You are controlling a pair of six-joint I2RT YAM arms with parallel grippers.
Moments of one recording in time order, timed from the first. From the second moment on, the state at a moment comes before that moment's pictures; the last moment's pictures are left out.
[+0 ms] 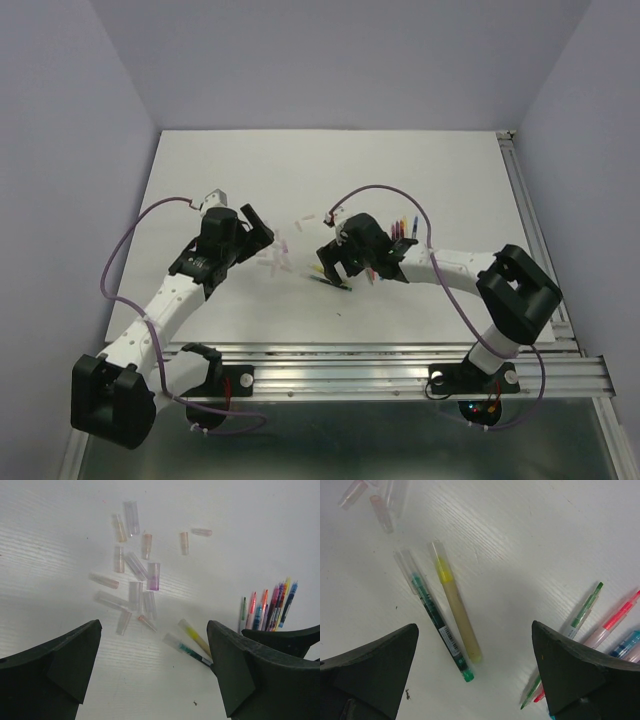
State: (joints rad) left arm -0.33 1.01 0.69 -0.32 -0.11 -0.76; right arm 0.80 1.62 0.92 -0.04 -0.04 0.13
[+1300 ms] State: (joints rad) left arm -0.37 1.02 0.69 -0.32 -0.10 -0.77; right arm 0.85 1.83 1.06 -0.10 0.16 0.16
